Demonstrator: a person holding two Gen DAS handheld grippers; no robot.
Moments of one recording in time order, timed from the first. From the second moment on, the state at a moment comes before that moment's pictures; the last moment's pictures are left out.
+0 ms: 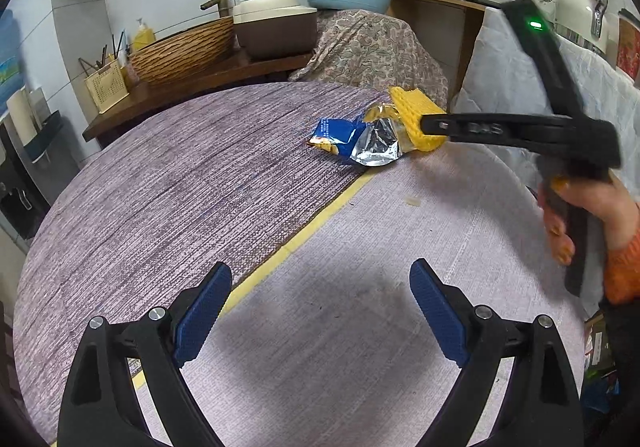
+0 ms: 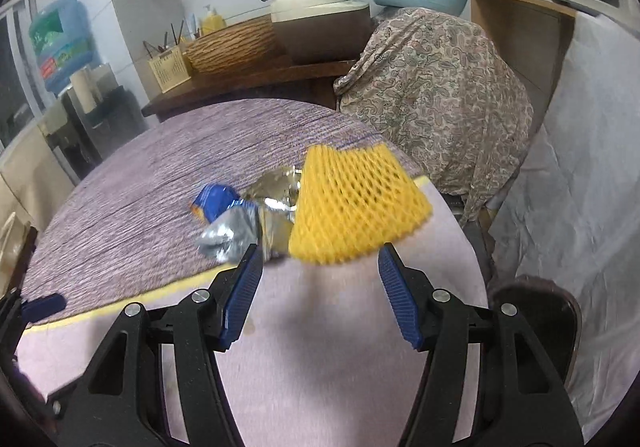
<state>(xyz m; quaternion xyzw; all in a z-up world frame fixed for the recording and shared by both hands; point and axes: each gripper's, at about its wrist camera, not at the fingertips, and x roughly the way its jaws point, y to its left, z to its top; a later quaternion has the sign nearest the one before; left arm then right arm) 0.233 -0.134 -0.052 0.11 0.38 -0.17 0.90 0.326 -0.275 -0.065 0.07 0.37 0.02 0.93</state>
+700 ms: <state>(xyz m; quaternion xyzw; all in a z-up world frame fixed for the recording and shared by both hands) 0.272 -0.169 -0.050 0.18 0.35 -0.19 0.90 0.263 -0.300 -0.046 0.06 0.32 0.03 0.94</state>
